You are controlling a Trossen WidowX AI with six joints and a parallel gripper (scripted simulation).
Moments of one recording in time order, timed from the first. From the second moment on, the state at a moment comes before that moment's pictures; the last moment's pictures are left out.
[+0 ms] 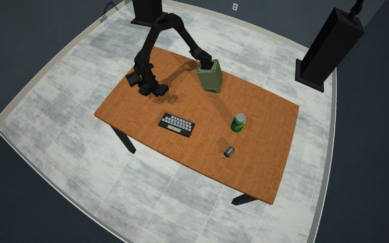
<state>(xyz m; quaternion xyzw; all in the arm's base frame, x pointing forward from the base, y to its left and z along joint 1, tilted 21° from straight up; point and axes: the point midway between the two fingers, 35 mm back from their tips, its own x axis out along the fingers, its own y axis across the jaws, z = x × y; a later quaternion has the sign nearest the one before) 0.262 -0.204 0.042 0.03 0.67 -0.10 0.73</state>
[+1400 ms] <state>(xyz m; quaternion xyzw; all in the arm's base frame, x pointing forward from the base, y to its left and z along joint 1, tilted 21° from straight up) 0.336 -0.044 -0.063 -0.13 0.68 -0.12 0.71</state>
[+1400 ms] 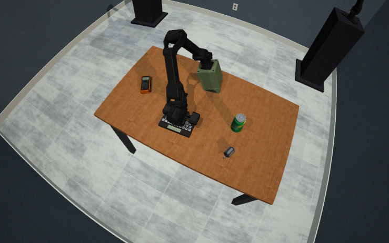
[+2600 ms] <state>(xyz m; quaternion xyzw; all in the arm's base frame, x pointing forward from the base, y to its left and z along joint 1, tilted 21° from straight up) 0.311 -0.104 -0.043 -0.13 0.68 -0.12 0.71</state>
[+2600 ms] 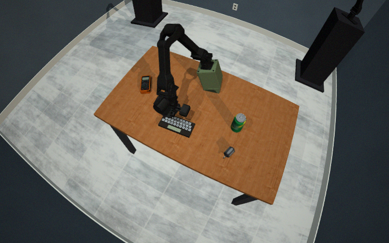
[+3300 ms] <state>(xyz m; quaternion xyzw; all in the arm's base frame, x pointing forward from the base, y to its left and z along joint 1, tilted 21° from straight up) 0.306 -0.037 -0.068 -0.13 0.68 -0.12 0.71</state>
